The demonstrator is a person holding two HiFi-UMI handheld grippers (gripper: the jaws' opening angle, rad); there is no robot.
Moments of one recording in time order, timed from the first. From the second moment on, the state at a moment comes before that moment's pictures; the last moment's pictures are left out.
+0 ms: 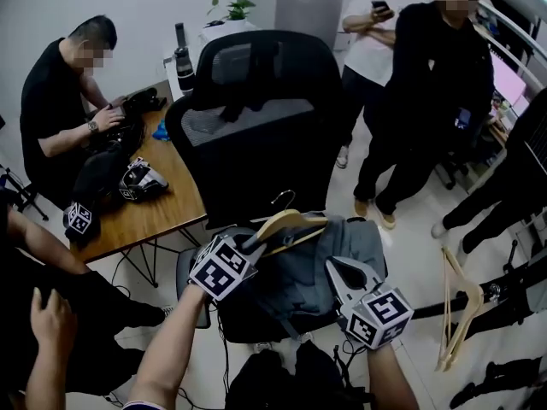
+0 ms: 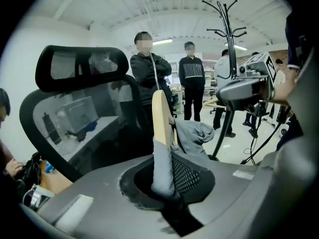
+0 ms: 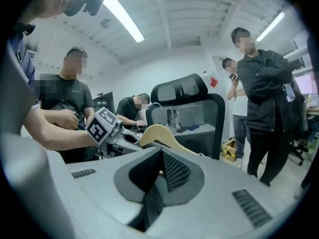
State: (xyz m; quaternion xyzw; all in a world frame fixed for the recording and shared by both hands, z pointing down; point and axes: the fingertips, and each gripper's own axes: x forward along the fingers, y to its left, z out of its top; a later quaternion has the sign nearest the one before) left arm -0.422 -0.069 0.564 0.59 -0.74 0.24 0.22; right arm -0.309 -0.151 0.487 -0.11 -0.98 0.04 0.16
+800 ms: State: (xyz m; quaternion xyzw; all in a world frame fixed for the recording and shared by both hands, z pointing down) left arm -0.339 -0.074 0.278 0.57 -0.76 0.32 0.00; right arm -0.171 -0.160 0.366 -0.09 -1.00 -0.02 0.01
